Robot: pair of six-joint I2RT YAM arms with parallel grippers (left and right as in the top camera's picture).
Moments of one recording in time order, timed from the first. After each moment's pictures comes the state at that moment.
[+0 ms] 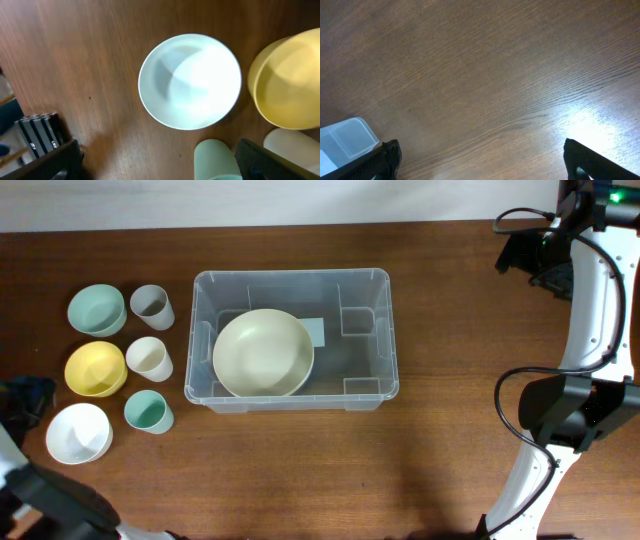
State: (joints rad) left arm 0.76 1.75 1.60 -1.37 -0.11 -0.67; right arm -0.21 2.23 2.51 -1.58 0.03 0.31
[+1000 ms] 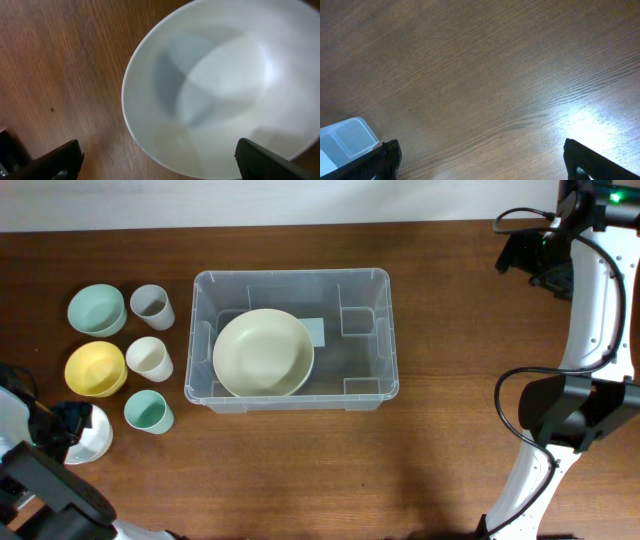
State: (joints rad) left arm 0.76 1.78 1.24 -1.05 -0.08 -0.69; right arm -0.21 2.23 2.51 -1.58 0.03 0.31
